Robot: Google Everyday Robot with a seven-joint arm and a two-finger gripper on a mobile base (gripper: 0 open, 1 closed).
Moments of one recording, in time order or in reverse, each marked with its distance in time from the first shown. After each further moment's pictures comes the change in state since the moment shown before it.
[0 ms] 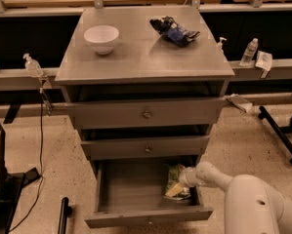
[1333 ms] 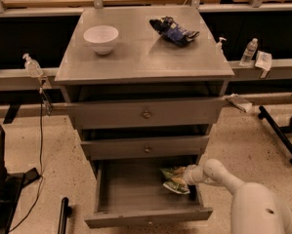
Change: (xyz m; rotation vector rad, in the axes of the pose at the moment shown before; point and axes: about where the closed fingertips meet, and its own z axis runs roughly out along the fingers) arm -0.011 -0.015 -0.017 -0.031 -0.112 0.011
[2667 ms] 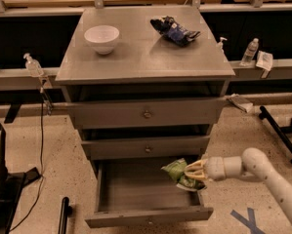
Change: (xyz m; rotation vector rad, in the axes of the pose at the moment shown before) arm -0.105 0.065 -0.207 -0.226 -0.410 -0.325
